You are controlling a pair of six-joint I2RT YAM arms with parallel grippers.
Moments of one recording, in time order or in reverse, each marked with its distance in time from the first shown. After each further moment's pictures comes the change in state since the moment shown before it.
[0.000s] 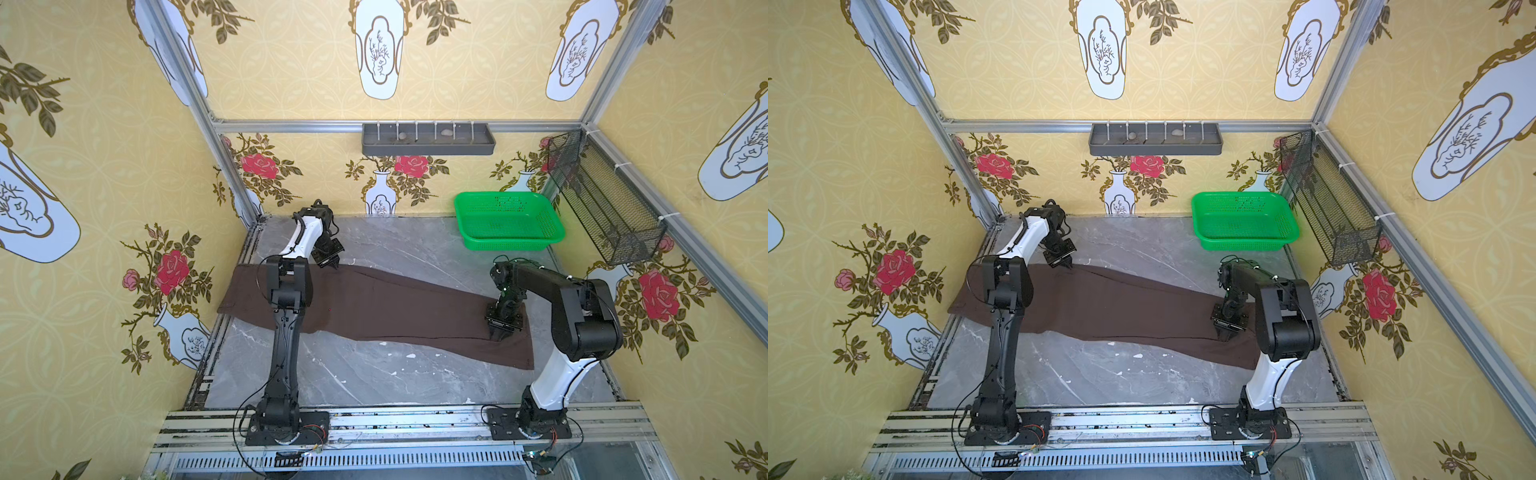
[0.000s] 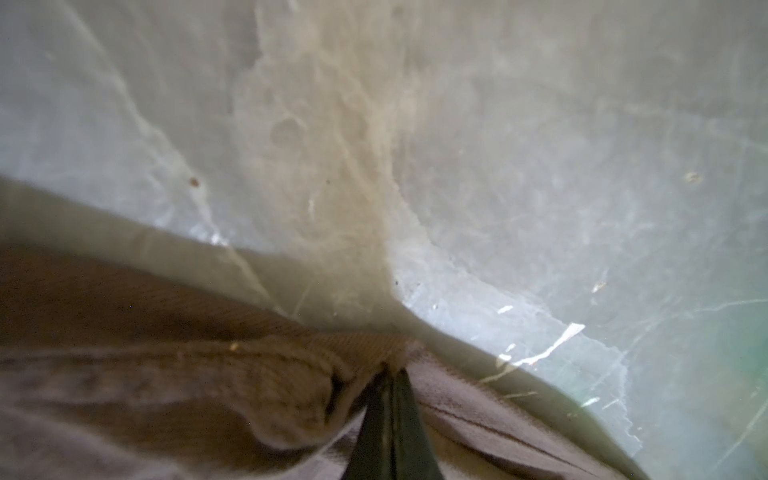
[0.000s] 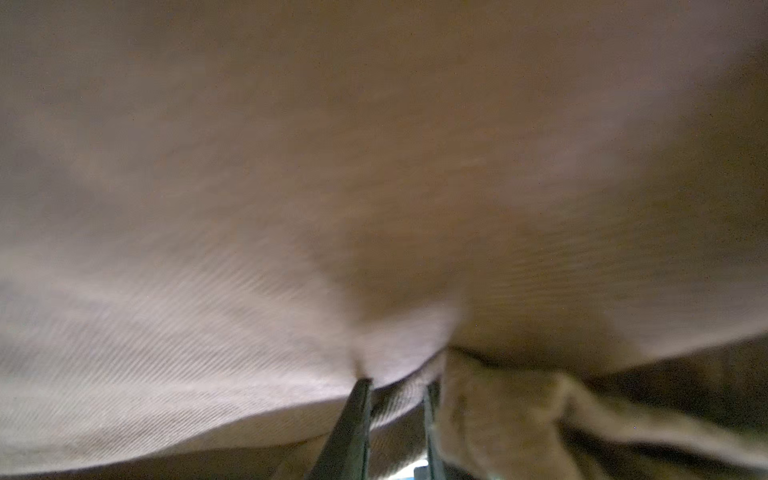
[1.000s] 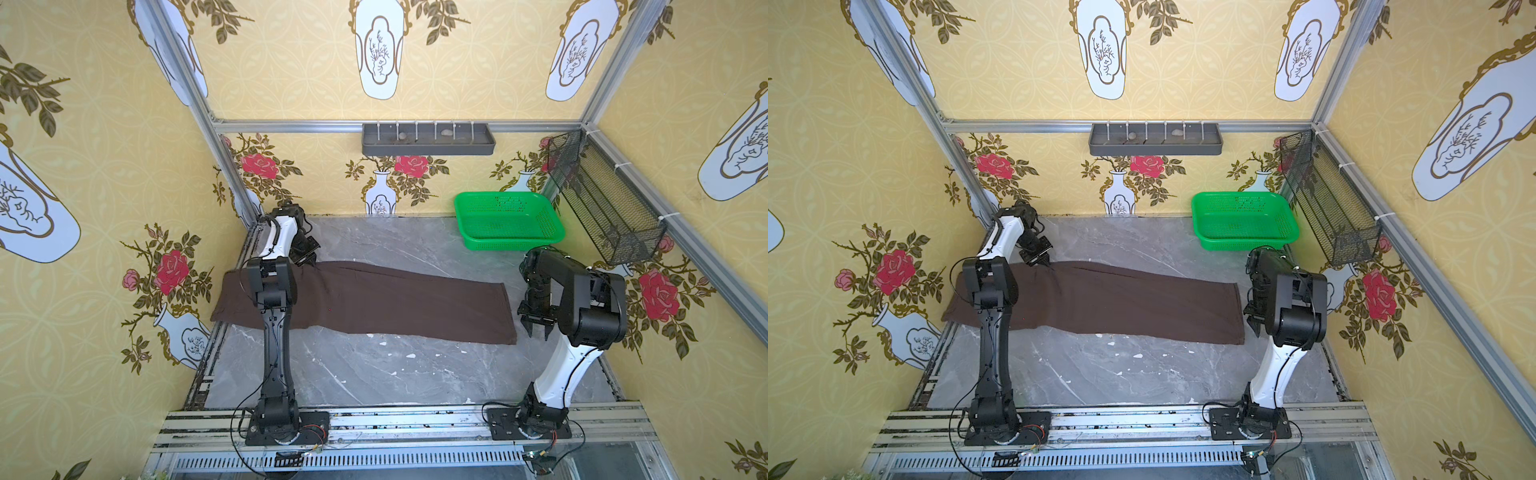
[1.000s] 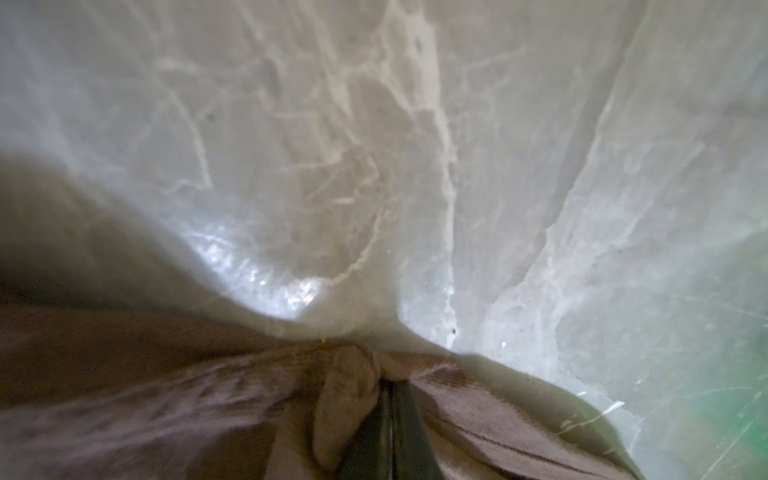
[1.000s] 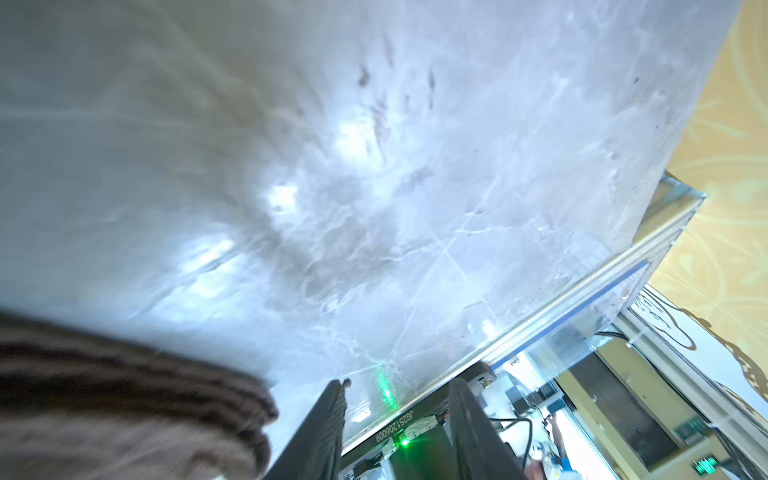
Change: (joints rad) left arm 0.154 0.028 0.064 0.002 -0.001 0.037; right arm -0.206 0.092 0.199 -0.228 0.329 0.019
